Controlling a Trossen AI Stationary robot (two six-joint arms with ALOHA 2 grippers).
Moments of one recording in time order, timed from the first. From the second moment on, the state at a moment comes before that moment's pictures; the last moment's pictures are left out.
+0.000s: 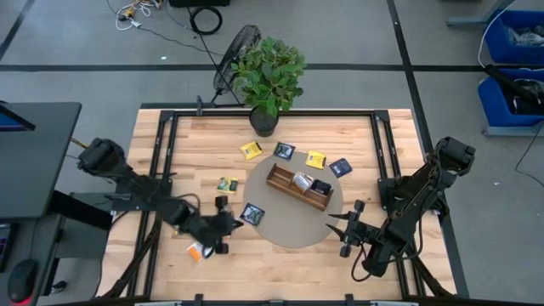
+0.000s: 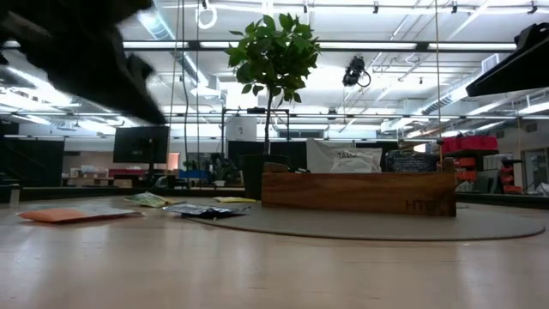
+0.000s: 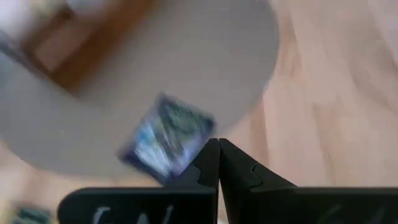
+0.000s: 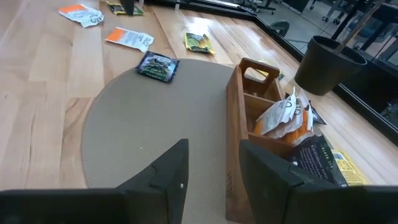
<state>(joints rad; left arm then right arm) -0.61 1.46 0.68 0.00 -0.58 -0.37 0.96 1.48 0.69 -0.40 1.14 0.88</state>
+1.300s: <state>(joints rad) -0.48 1.10 0.21 0.27 -0.44 -0.95 0.93 1.48 0.69 -0.39 1.11 0.88</state>
